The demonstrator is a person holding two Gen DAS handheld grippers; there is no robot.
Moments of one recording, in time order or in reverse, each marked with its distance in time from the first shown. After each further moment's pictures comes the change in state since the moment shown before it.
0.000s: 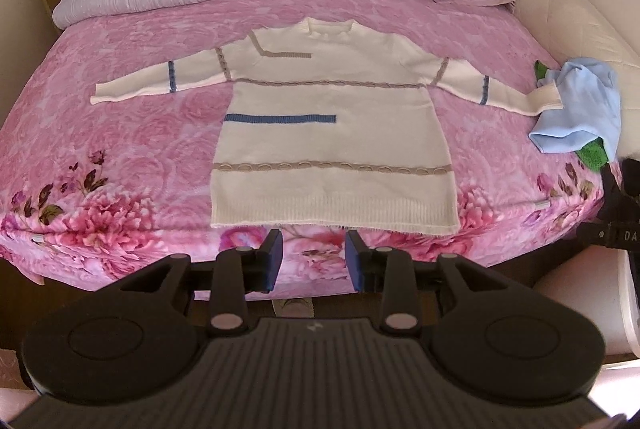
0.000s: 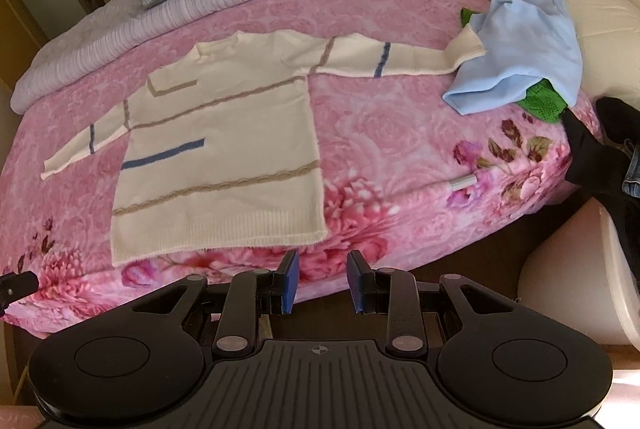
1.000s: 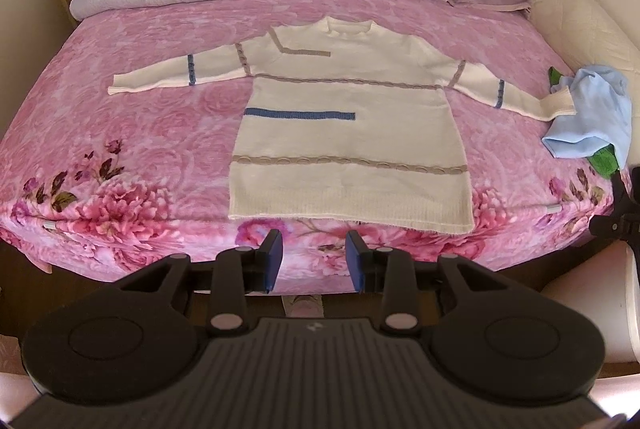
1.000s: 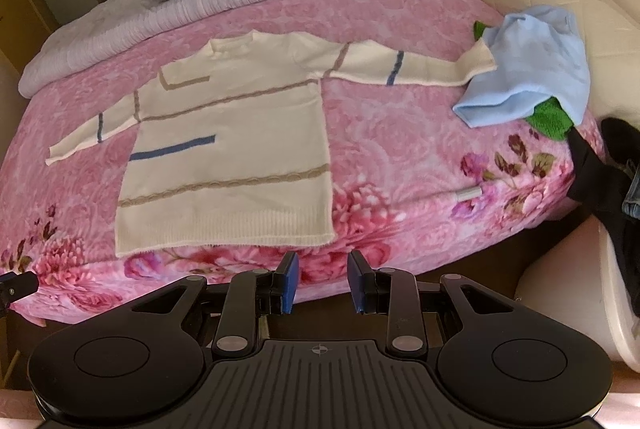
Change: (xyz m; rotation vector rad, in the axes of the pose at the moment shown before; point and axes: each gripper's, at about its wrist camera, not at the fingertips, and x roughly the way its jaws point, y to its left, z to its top) left arm -0.006 0.017 -0.012 -0.038 -0.004 0.034; right arm -0.009 0.017 0.000 -0.059 -0.007 -0.002
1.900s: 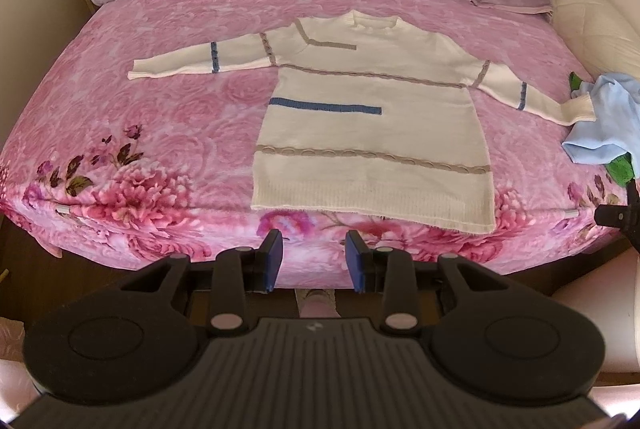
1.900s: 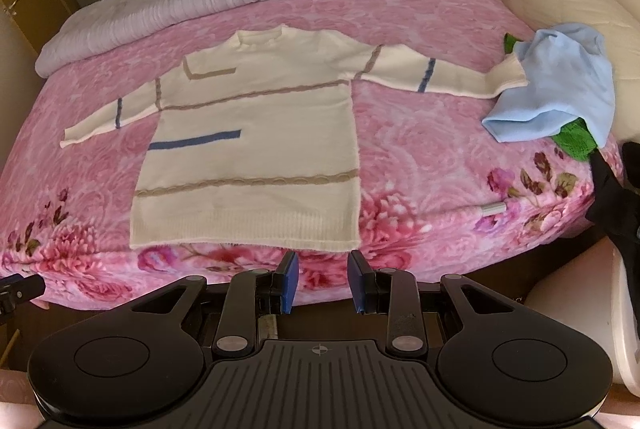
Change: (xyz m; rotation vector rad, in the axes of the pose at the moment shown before) left arm 0.005 0.021 -0.003 -0.045 0.023 0.047; right arm 0.014 0.029 0.013 -0.066 0.020 0.035
